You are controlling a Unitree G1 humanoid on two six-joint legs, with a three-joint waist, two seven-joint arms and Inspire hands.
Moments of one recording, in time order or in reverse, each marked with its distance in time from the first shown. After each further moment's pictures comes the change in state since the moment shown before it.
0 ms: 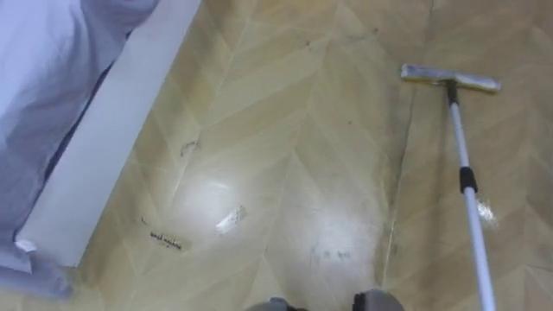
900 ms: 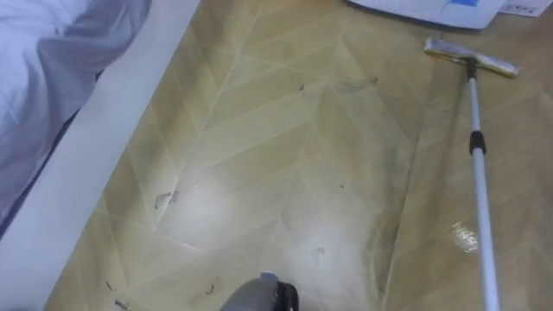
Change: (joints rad) left arm 0.037 0.016 -0.001 -0.090 0.012 0.005 -0.063; right arm -0.120 -0.108 -0.011 0.029 0.046 -0.006 0.058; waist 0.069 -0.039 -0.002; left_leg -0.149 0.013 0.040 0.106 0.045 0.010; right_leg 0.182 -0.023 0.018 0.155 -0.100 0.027
